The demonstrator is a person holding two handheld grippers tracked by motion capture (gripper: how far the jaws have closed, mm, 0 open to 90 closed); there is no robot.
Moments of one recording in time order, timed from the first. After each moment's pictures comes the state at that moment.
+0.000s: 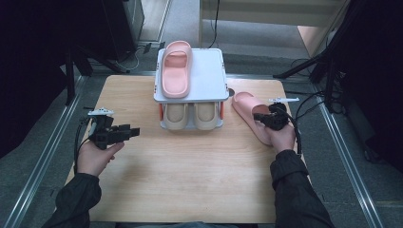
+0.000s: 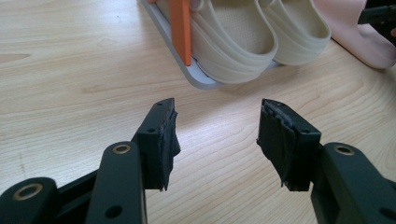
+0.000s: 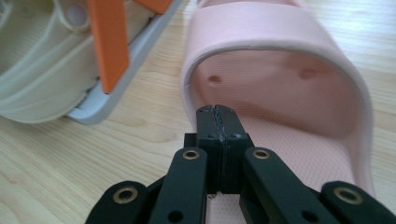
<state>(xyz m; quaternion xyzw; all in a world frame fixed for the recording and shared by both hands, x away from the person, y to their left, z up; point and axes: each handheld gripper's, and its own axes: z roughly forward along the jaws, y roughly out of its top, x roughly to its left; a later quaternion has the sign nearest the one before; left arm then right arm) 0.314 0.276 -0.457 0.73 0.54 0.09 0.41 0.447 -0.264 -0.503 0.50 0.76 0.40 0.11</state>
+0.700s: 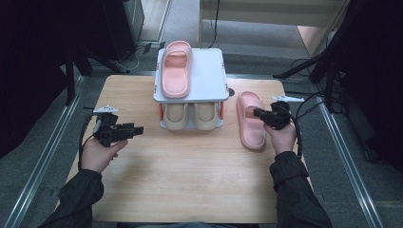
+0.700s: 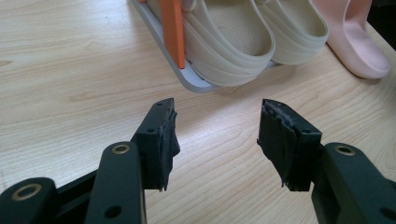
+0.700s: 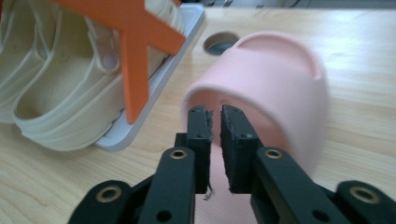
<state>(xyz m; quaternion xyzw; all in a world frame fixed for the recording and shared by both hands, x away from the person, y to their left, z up) 0.325 0.270 -0.460 0.73 0.53 0.08 0.41 0.431 -0.262 -0.479 0.50 0.73 0.44 0.14</state>
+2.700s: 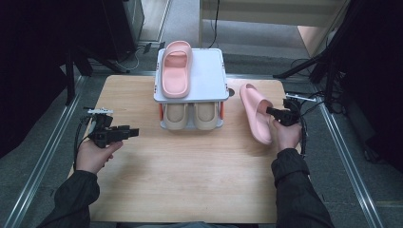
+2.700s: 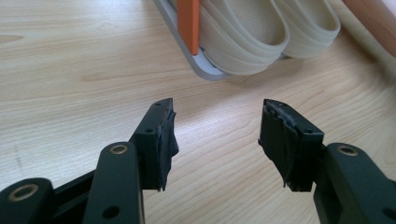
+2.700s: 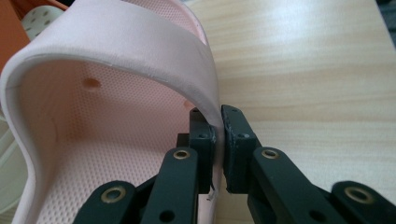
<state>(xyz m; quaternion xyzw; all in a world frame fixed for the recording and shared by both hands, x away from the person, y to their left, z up) 0.323 0.286 -0.467 0.72 0.55 0.06 0.41 0.453 -0.296 -0.492 0.63 0.64 0.41 0.14</state>
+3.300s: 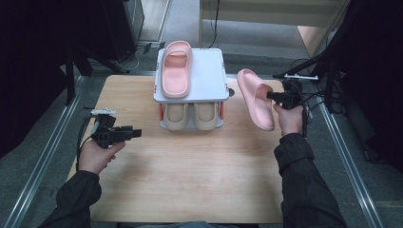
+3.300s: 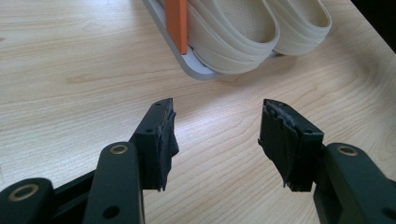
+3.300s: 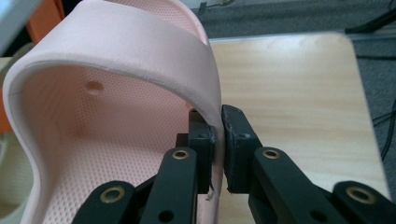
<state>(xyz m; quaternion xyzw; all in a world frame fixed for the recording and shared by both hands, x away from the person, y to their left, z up) 0.323 0.278 -0.467 0.73 0.54 0.06 0.41 0.468 -0.276 -0.420 0.61 0.67 0.39 0.16</state>
